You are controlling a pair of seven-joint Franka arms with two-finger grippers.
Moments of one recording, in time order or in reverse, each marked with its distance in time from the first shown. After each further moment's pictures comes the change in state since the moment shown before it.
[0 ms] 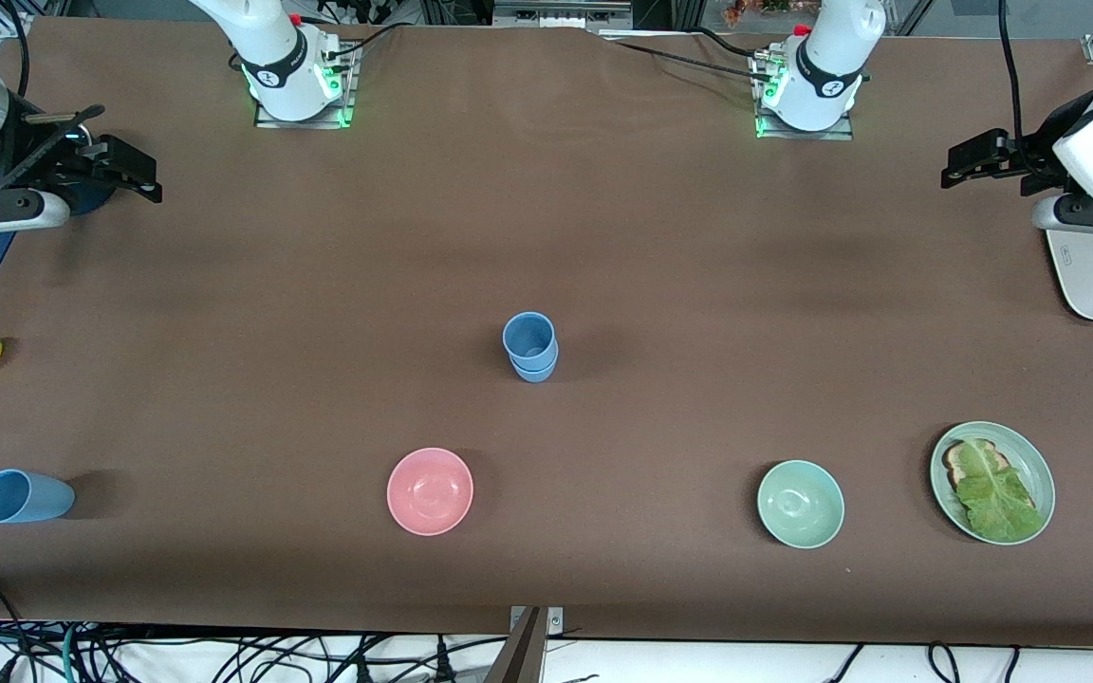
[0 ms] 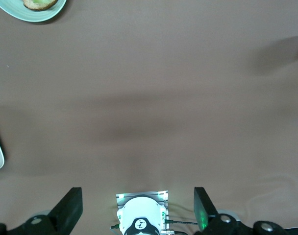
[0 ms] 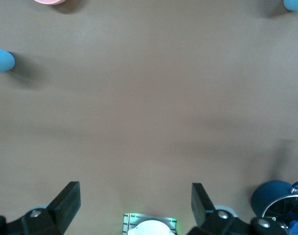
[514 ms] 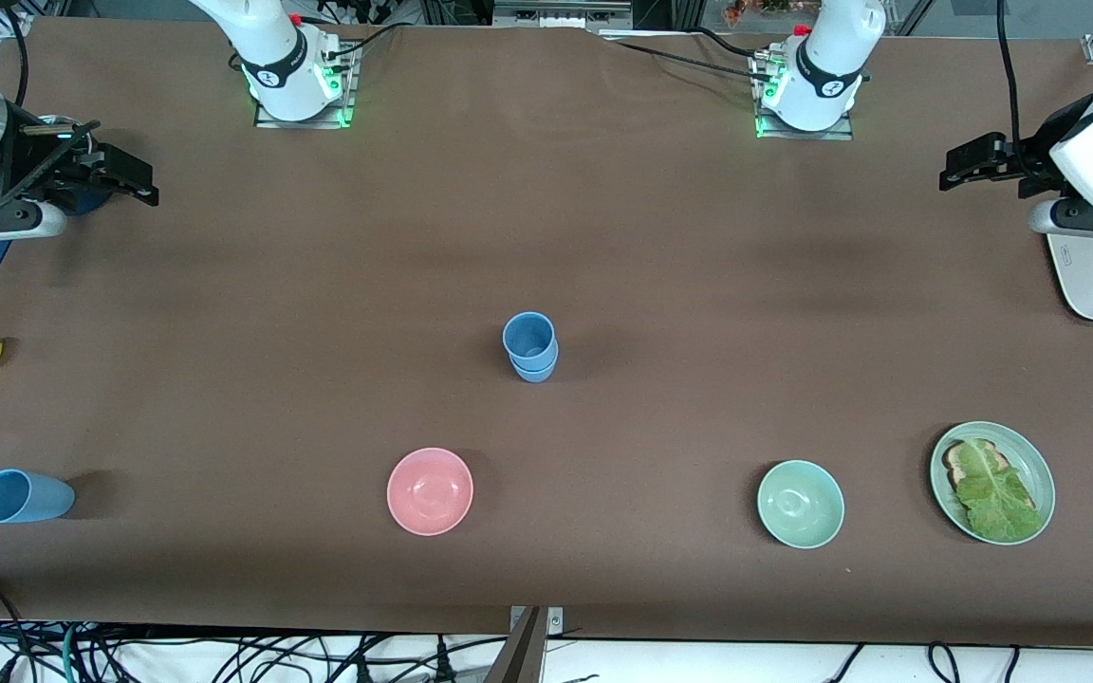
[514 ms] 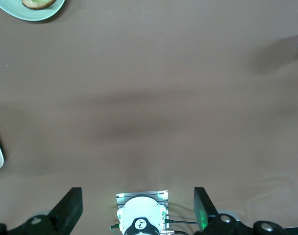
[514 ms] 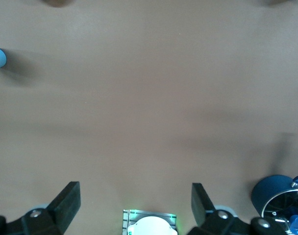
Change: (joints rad) left arm 0.000 0.007 0.000 0.000 0.000 0.001 0.000; right arm -0.001 0.007 -0.016 -0.013 0.000 -0.001 -0.001
